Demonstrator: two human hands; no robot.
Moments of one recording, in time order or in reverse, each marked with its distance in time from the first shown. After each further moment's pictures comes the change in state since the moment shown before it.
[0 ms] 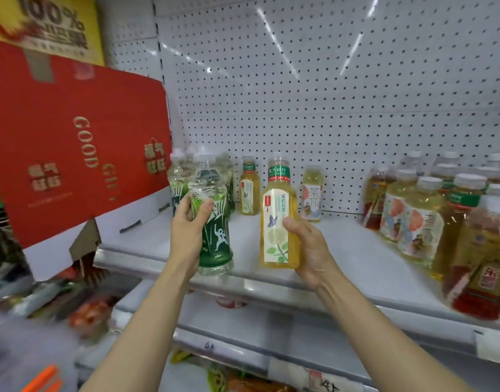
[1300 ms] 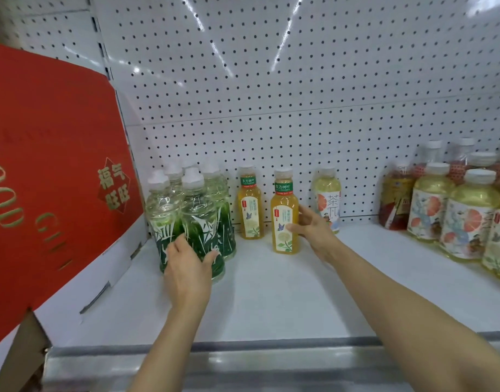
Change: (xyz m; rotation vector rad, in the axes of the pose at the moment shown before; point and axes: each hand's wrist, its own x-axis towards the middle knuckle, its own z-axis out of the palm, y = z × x) left_hand 0.141 -0.094 -0.043 1.080 0.013 0.021; right_hand 0.195 0.052 -0.044 -0.490 0.345 -0.045
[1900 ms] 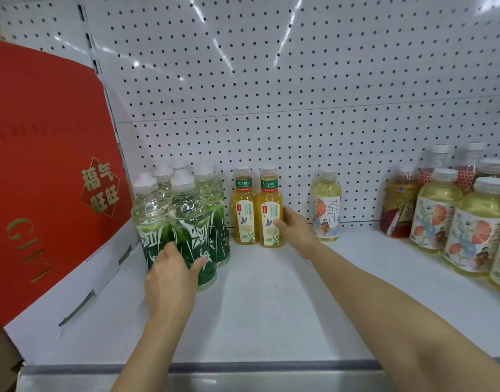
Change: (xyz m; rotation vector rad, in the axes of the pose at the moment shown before) left_hand 0.014 -0.009 0.004 0.205 0.003 0.091; right_hand 0.044 0.010 0.019 -0.320 0.063 0.009
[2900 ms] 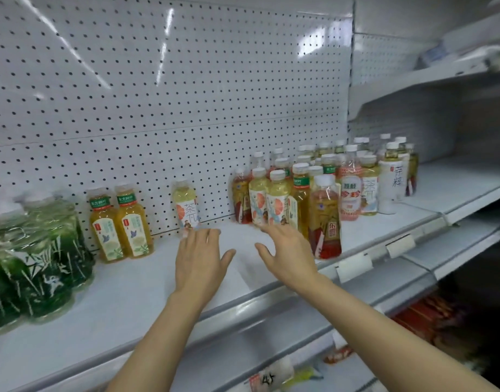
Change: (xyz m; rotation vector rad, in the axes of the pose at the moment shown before) left_hand -0.152 0.221 0.015 -0.121 -0.099 0.833; right_hand -0.260 -0.001 -0.203 -1.010 0.591 -0.340
